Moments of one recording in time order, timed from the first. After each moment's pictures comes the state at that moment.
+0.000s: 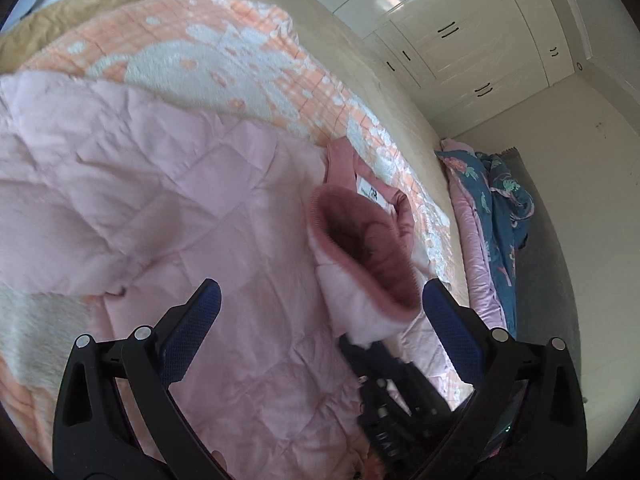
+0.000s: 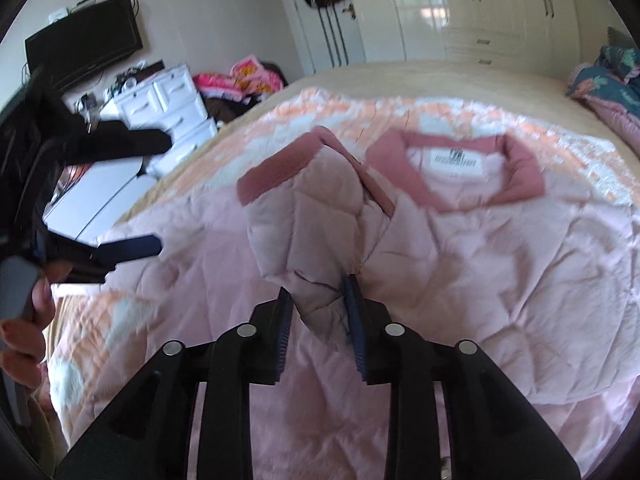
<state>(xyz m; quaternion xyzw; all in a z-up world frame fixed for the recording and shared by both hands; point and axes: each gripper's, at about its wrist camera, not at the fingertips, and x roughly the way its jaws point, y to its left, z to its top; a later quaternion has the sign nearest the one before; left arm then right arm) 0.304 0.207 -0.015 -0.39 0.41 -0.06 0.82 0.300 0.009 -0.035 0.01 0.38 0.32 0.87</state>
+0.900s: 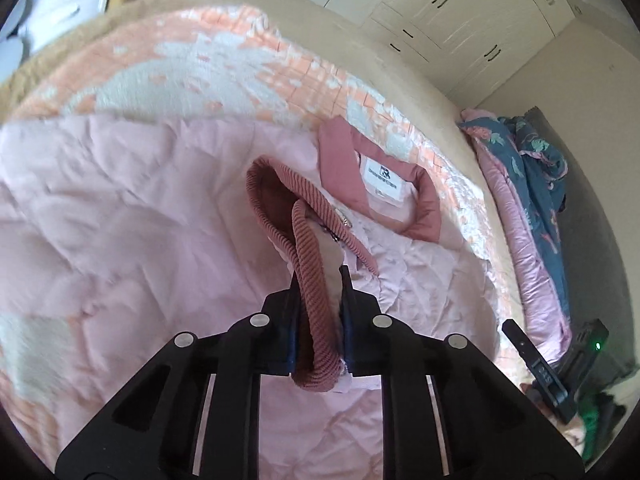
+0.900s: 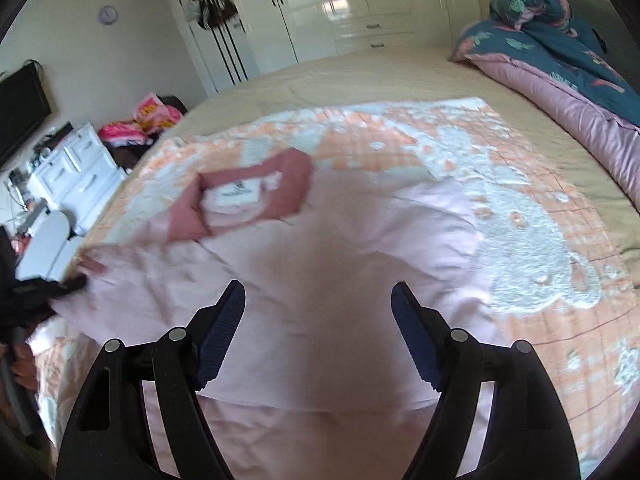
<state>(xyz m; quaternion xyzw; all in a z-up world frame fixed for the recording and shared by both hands) 0.328 0.156 -0.012 -0.27 0.43 -0.02 0.86 0.355 -0.205 -0.013 0.06 0.41 0.16 0.90</state>
